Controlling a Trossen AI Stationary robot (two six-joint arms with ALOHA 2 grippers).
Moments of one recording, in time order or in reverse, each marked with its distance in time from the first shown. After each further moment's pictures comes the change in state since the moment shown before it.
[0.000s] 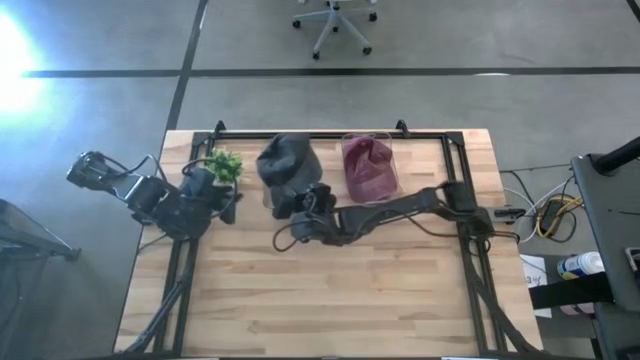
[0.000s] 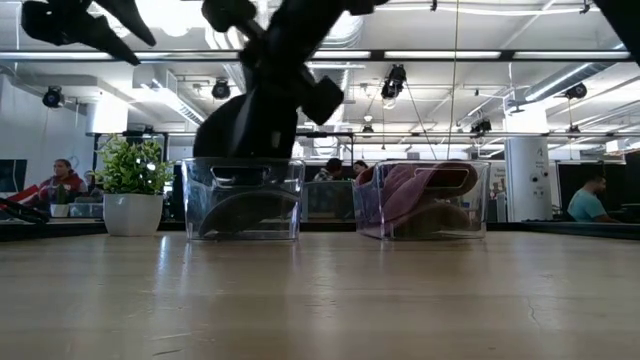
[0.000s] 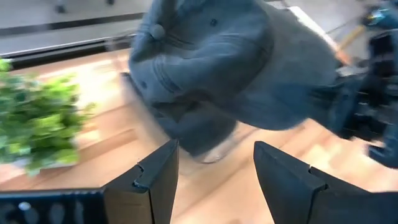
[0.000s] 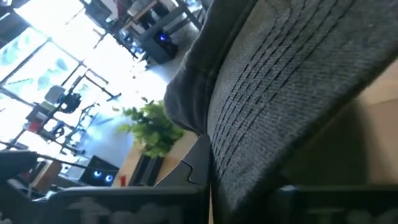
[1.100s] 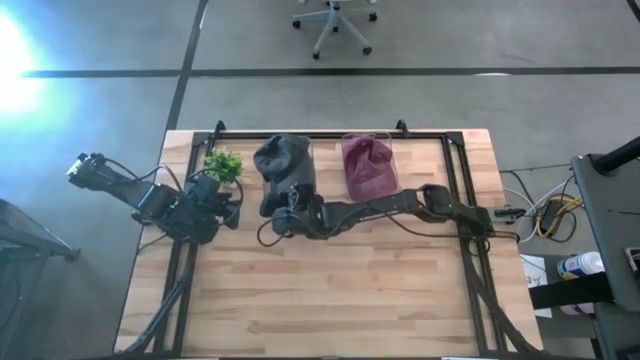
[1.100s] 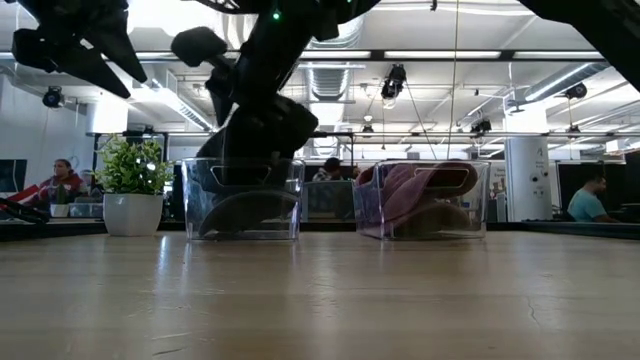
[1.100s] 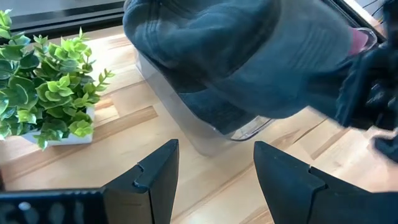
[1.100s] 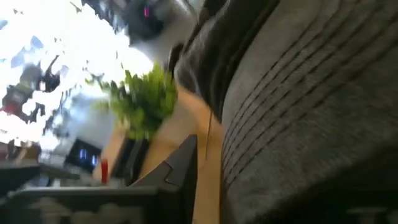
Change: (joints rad) left arm 0.008 -0.015 -0.148 0.021 0.041 -0.056; right arm -0.043 0.188 0.262 -0.205 -0.125 0.078
